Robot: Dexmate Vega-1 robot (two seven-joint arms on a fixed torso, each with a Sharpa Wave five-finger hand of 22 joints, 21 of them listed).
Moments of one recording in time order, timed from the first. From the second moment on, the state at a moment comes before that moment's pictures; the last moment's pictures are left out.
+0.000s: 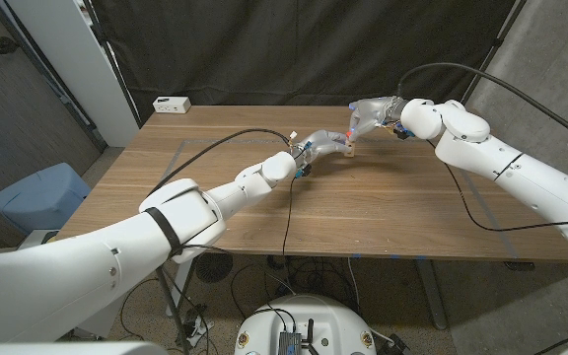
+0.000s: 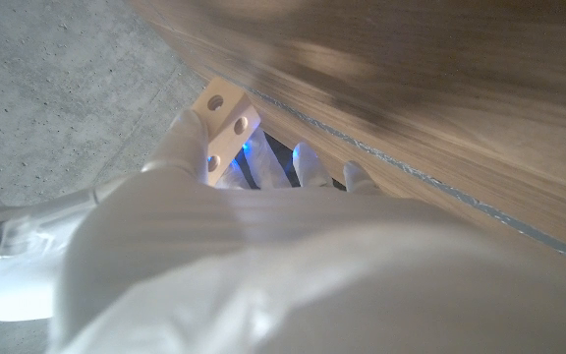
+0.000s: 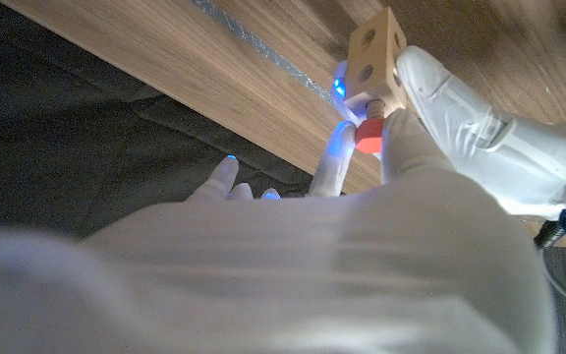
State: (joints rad) left arm 0.23 0.03 0.94 -0.46 -0.04 -0.51 0.03; left_hand 0.86 0.07 0.31 -0.15 0.20 0.76 -0.22 0.19 0.20 0.68 -0.21 0.21 0.37 0.34 -0.04 0.20 0.18 0.03 0.16 0.19 0.17; right arm -0.43 -0.85 -0.72 -1.76 -0.58 -0.24 0.43; right_hand 0.84 -0.09 0.38 -0.16 0.19 0.75 -0.16 0.68 0.29 0.01 0.01 0.23 0.20 -0.07 0.09 0.23 0.22 0.15 0.08 0.20 0.17
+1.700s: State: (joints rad) left arm 0.20 -0.01 0.94 -0.40 -0.07 -0.48 0.01; left_hand 0.86 0.07 0.31 -0.15 0.19 0.76 -0.22 0.19 0.20 0.68 -0.21 0.21 0.37 0.34 -0.04 0.20 0.18 0.03 0.16 0.19 0.17; right arm -0.44 -0.85 -0.73 -1.77 -0.61 -0.29 0.43; right_hand 0.59 -0.14 0.27 -0.10 0.19 0.53 -0.07 0.77 0.46 0.01 0.05 0.19 0.21 -0.08 0.10 0.22 0.22 0.10 0.08 0.19 0.17
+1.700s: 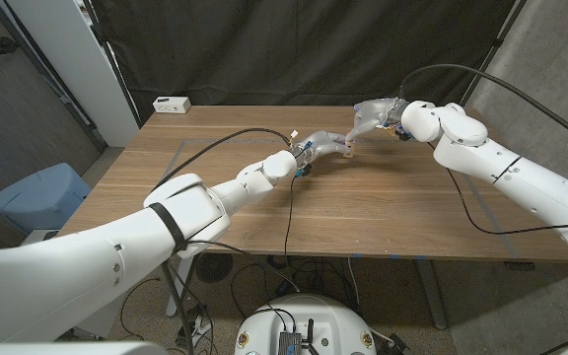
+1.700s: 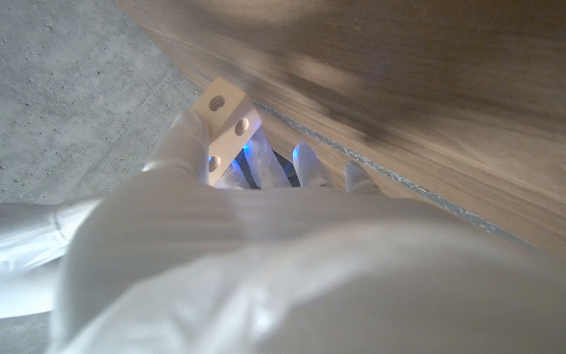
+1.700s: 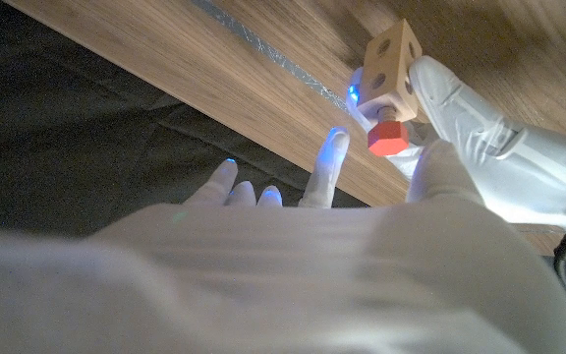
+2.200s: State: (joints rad) left arm 0.19 -0.01 0.95 -0.39 -0.08 -0.48 0.01; left_hand 0.86 0.07 0.31 -0.15 0.19 0.76 -0.22 0.19 0.20 0.67 -0.21 0.21 0.37 0.34 -0.04 0.20 0.18 0.03 0.16 0.19 0.17; right arm -0.42 -0.86 -0.72 -1.76 -0.57 -0.24 0.47; right_hand 0.64 -0.09 0.31 -0.15 0.19 0.35 -0.10 0.67 0.40 -0.11 0.06 0.18 0.21 -0.15 0.13 0.20 0.22 0.07 0.09 0.19 0.17
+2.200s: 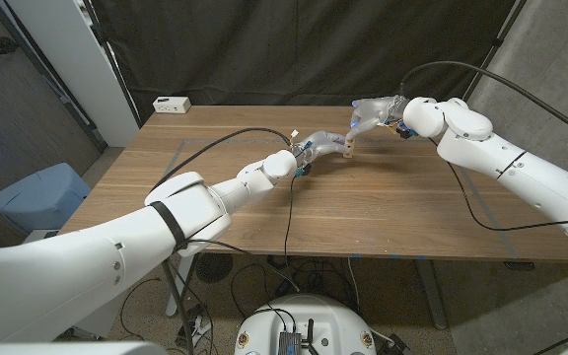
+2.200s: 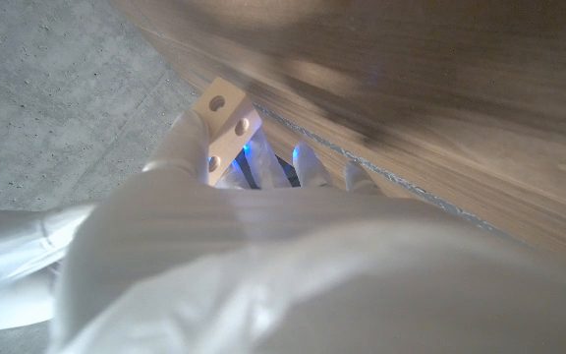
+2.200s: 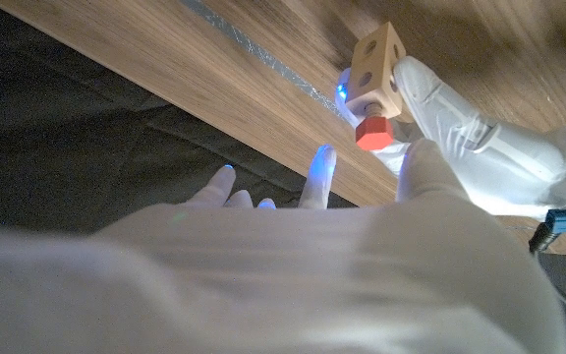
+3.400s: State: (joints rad) left arm 0.19 -0.01 0.96 -0.39 -0.08 -0.48 0.00; left_hand 0.86 0.07 0.31 -0.15 0.20 0.76 -0.22 0.19 0.19 0.67 -0.21 0.21 0.37 0.34 -0.04 0.20 0.18 0.03 0.16 0.19 0.17; right arm -0.39 -0.85 -0.74 -1.70 -0.58 -0.18 0.49; right_hand 0.84 -0.10 0.41 -0.18 0.19 0.52 -0.20 0.67 0.30 -0.06 -0.05 0.21 0.20 -0.11 0.07 0.21 0.20 0.11 0.09 0.20 0.17
